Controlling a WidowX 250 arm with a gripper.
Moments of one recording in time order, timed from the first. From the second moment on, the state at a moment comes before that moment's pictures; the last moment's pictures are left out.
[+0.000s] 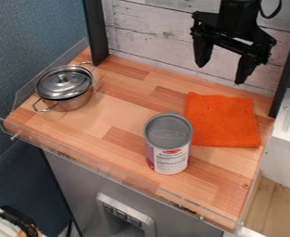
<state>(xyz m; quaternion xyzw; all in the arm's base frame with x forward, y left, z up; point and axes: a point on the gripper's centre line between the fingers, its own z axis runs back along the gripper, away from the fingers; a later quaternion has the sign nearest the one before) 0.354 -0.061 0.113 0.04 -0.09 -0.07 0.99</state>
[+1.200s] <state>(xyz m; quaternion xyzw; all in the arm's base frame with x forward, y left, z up) 0.287 0.153 0.088 0.07 -0.04 0.13 0.99</state>
